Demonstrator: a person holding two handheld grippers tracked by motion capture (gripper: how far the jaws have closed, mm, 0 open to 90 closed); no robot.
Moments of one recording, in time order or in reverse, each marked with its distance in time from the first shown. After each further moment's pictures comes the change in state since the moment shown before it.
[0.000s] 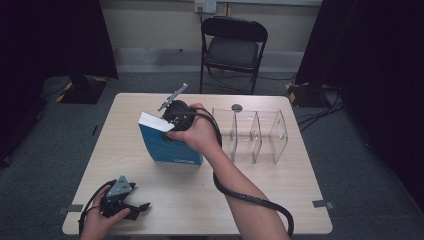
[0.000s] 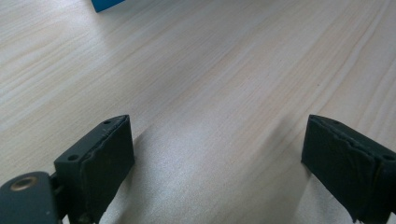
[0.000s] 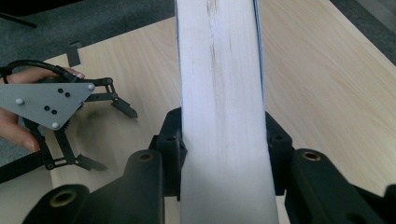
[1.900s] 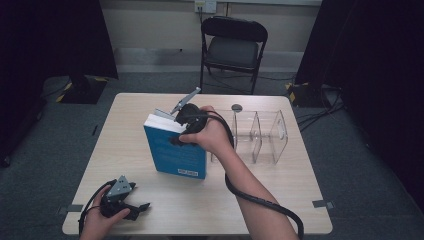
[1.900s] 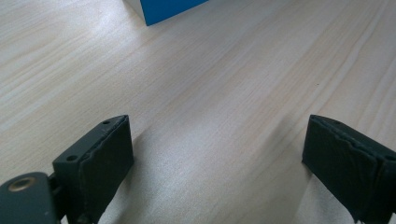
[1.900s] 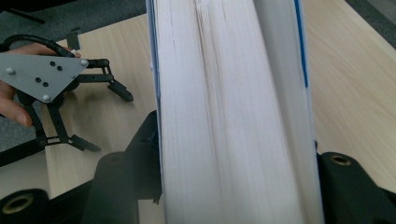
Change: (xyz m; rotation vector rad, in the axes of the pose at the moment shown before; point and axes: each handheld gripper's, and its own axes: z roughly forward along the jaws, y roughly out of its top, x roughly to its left) left arm 0.001 0.000 0.000 0.002 -0.005 0.007; right arm -0.016 -0.026 -0.004 0.002 0.034 0.000
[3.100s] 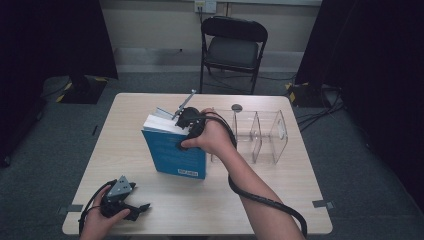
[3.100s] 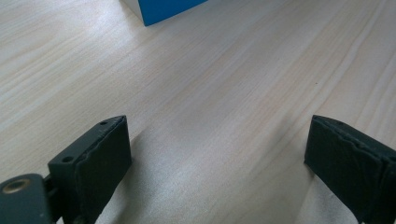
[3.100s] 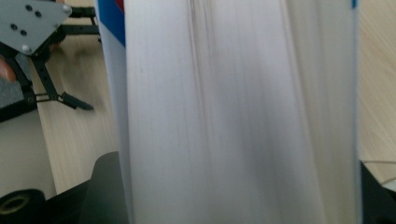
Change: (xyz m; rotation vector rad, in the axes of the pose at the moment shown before) left arm 0.000 0.000 0.000 0.012 -0.004 0.007; right arm -0.003 -0.003 0.004 0.183 0.002 -0.019
